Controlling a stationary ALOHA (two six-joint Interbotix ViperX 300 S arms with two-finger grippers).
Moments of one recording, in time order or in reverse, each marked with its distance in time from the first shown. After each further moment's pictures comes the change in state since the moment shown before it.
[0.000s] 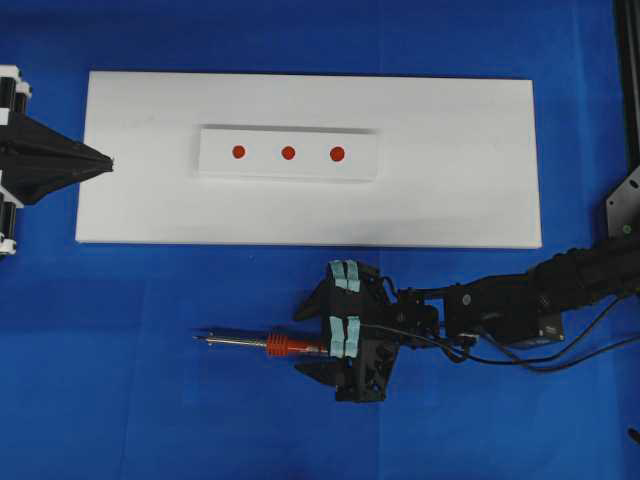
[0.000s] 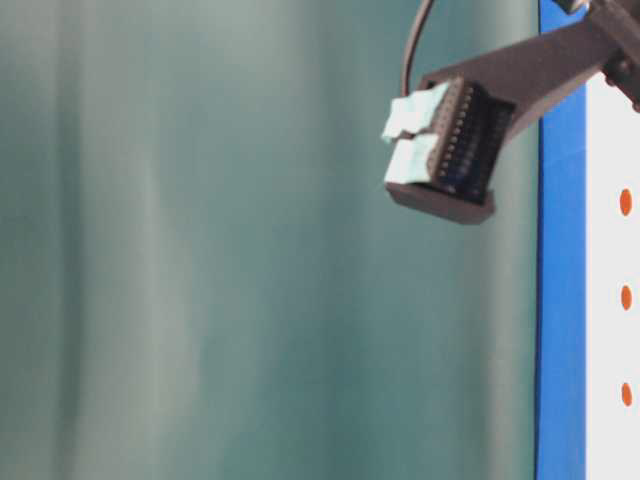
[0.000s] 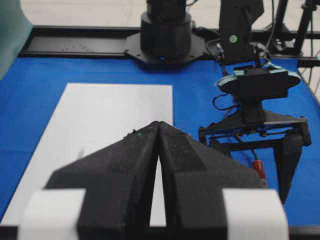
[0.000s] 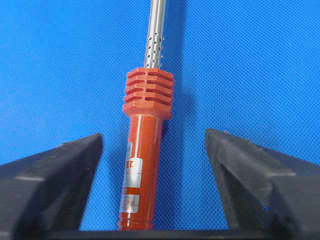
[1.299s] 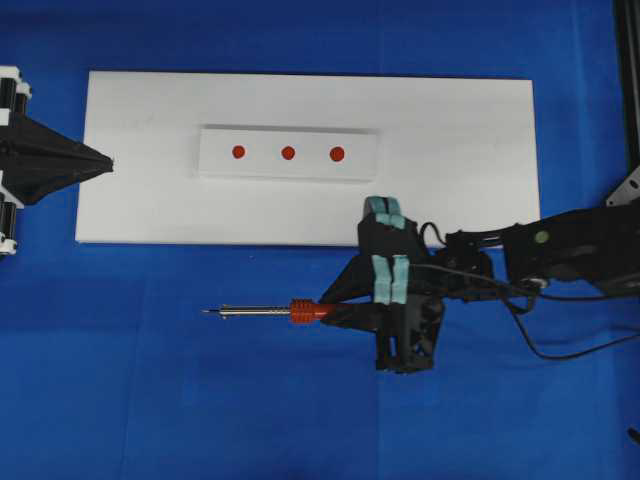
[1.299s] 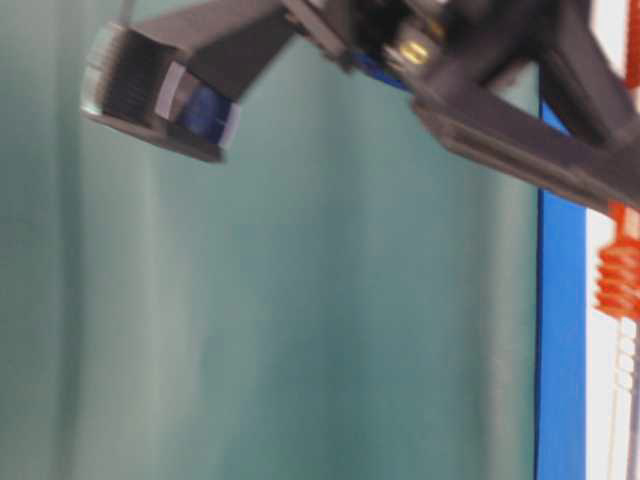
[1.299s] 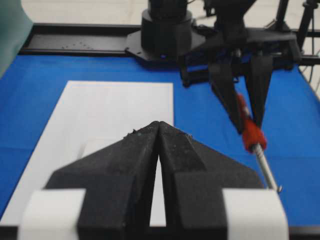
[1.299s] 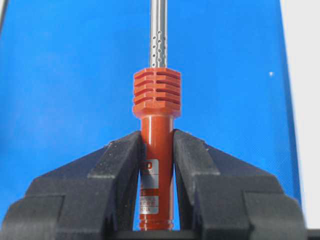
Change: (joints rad) left arm 0.002 0.002 0.005 0.000 -0.002 -0.002; right arm -0.097 -0.387 0.074 -0.032 0.304 -0.031
